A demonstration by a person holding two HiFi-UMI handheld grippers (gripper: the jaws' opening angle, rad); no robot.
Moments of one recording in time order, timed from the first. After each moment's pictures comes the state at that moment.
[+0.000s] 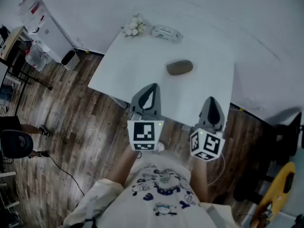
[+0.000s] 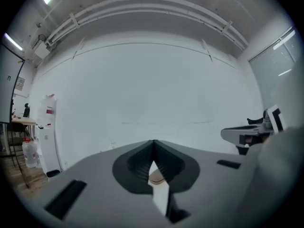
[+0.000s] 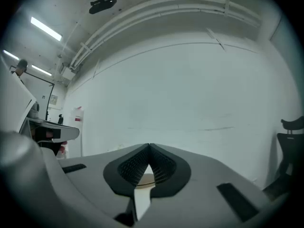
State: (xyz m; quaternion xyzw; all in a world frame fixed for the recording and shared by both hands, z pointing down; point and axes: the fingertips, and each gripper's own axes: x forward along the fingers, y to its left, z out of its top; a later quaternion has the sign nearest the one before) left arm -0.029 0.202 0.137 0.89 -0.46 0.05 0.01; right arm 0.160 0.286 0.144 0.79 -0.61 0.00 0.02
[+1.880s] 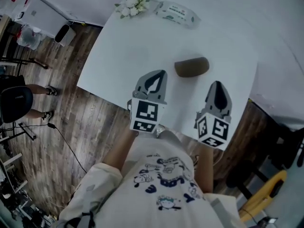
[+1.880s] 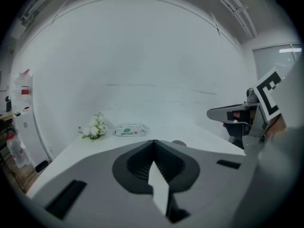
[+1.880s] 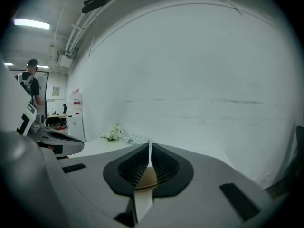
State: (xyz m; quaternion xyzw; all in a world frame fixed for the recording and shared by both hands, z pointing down) left arm 0.027 0.045 0.275 0.90 -0.38 0.19 0.09; right arm 0.200 0.108 0.239 0.76 -0.63 0.11 0.11
